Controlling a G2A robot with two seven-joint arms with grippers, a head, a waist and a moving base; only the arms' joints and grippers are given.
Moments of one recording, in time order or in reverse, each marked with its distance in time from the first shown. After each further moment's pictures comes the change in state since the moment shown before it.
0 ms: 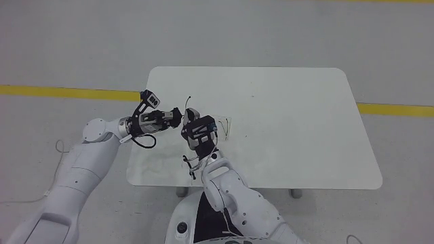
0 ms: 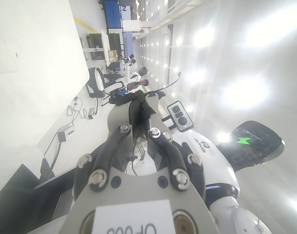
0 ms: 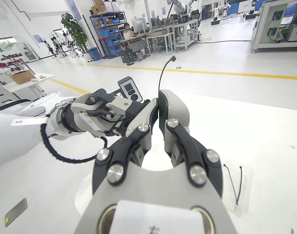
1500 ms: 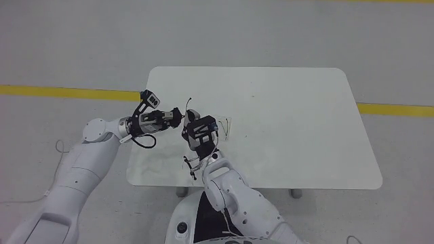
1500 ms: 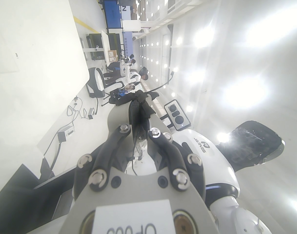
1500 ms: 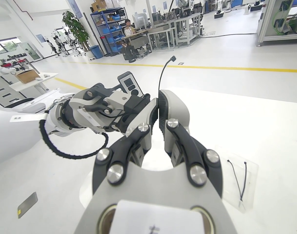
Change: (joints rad) left arm 0.000 0.000 0.000 0.000 0.000 0.000 0.000; right arm -0.010 -0.003 0.016 0.008 0.026 -0.015 0.004
